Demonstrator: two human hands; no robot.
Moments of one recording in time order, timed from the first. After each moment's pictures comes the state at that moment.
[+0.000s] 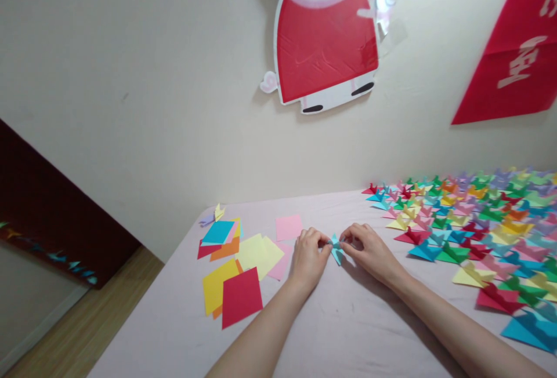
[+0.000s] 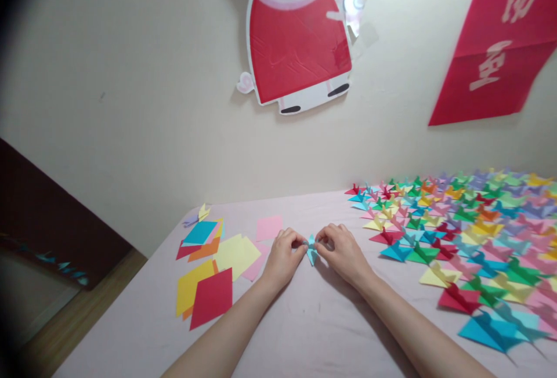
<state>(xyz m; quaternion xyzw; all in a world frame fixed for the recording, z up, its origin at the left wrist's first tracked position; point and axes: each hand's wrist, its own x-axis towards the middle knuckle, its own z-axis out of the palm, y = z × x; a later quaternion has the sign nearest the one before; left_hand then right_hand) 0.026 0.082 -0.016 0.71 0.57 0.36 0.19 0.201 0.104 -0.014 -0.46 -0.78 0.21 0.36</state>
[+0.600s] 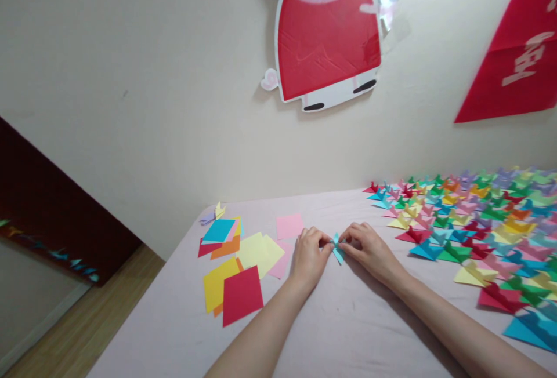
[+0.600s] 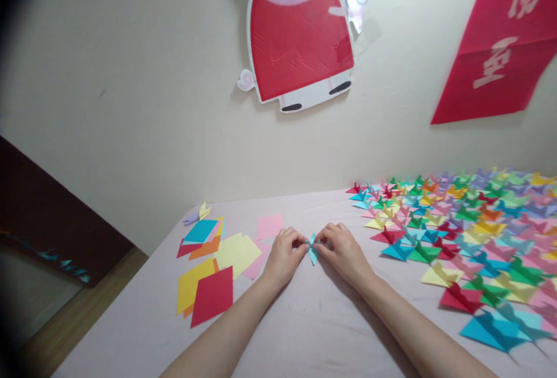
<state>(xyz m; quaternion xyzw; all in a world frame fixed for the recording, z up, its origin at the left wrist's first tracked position) 0.026 0.082 -0.016 0.71 0.58 0.37 0.19 0.200 0.103 -0.014 -0.45 -0.80 0.20 0.34</state>
